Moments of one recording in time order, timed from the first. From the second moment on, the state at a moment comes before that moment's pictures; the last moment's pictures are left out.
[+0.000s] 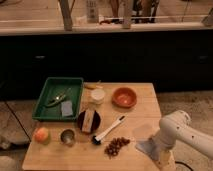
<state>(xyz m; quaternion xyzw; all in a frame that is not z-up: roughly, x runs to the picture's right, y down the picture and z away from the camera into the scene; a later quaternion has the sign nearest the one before) 0.291 0.340 0.758 -0.40 -0.04 -0.04 0.92</state>
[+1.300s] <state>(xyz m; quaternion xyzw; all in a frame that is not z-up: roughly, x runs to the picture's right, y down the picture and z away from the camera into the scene) 0.295 0.340 0.755 -0.39 -0.04 -0.04 0.92</state>
